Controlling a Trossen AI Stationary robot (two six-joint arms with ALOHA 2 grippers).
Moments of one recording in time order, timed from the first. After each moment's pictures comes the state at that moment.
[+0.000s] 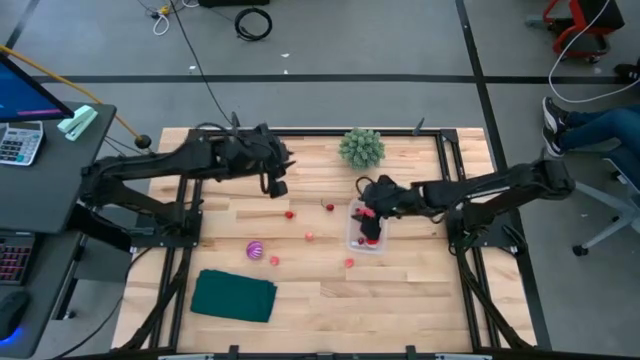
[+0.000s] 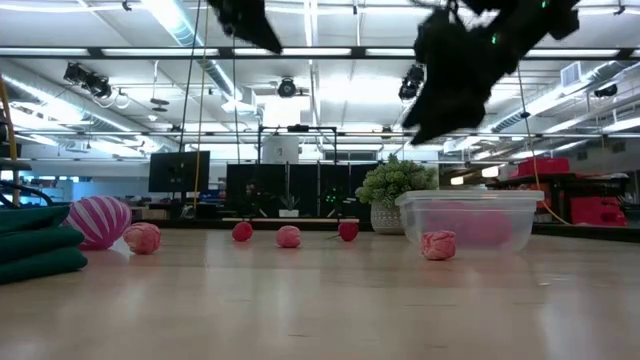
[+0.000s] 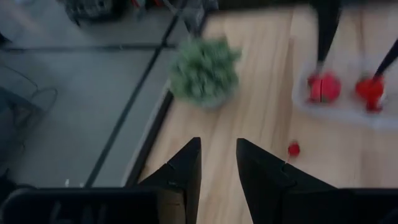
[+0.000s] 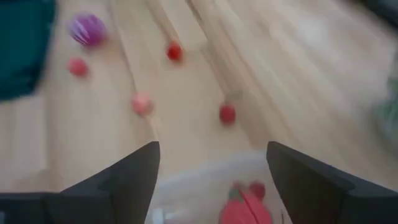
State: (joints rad) left arm 0.15 1.30 1.25 -0.56 -0.36 0.14; right arm 0.04 1.29 0.77 -0.21 0.23 0.39
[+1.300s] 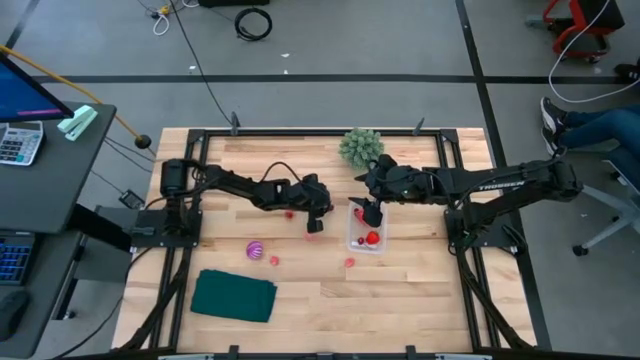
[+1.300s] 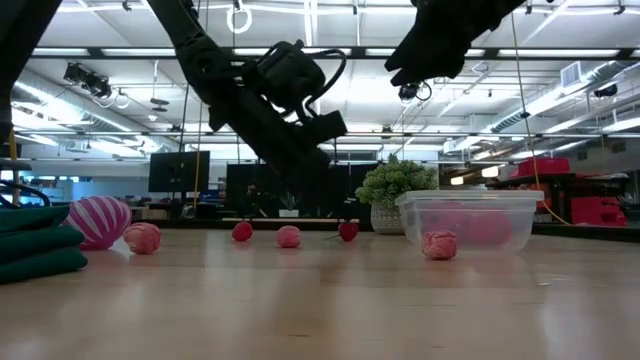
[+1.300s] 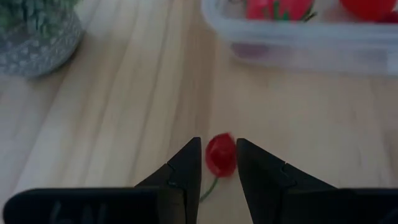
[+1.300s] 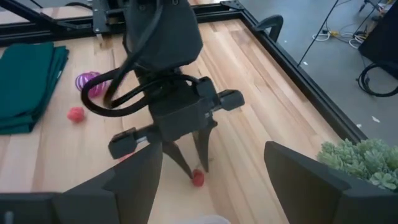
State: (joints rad) left arm 0.12 1.93 0.99 0.25 -0.10 0.12; right arm 0.00 1.22 0.92 -0.26 0.28 0.16
